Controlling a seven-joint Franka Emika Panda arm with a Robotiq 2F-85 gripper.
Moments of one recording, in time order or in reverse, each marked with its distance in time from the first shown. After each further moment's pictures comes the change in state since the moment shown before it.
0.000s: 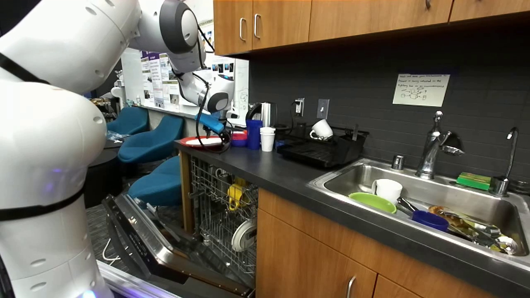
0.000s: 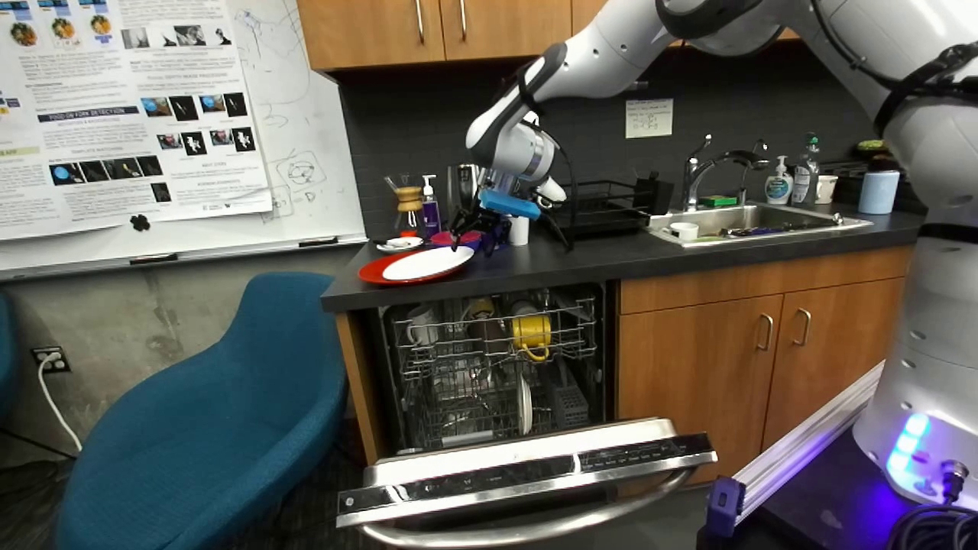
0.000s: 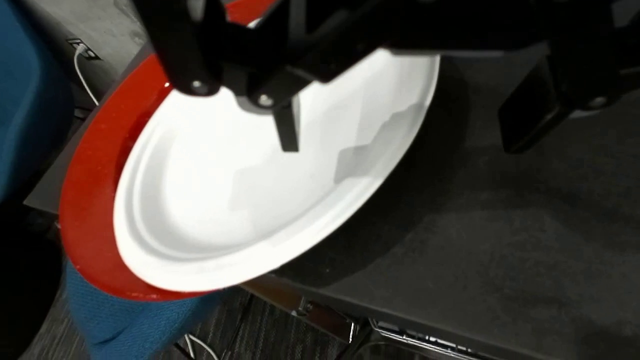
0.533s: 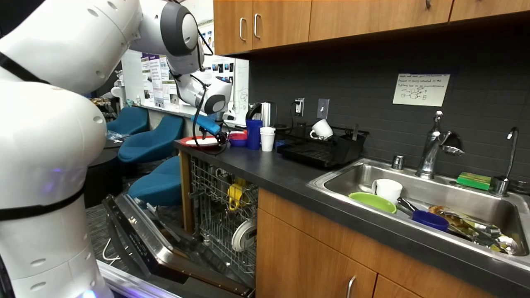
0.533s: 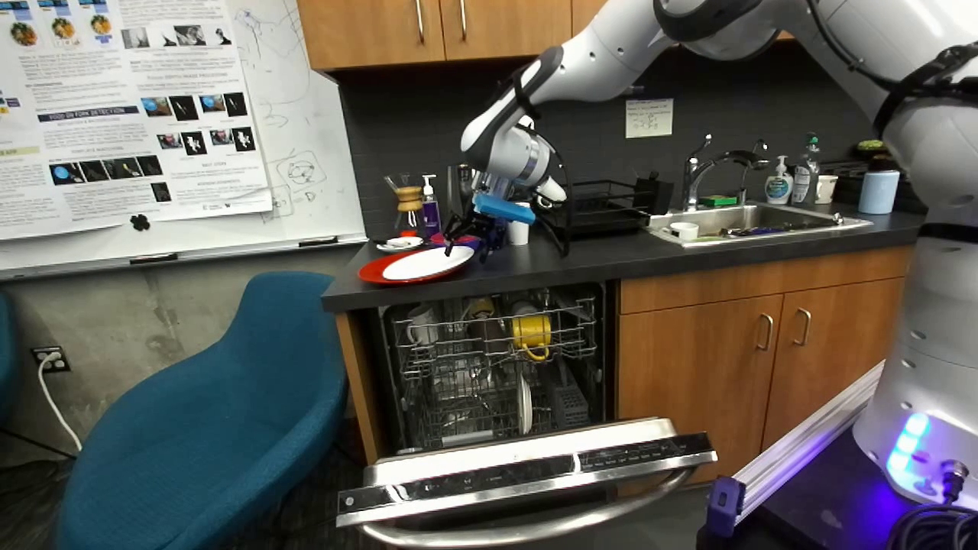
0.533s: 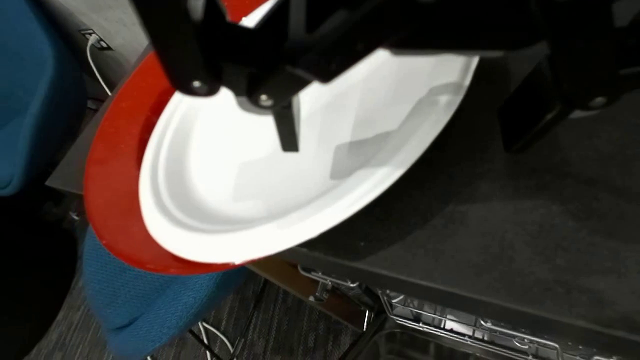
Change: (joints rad) arm 0.002 0.015 0.028 0.004 0.004 0.000 0.000
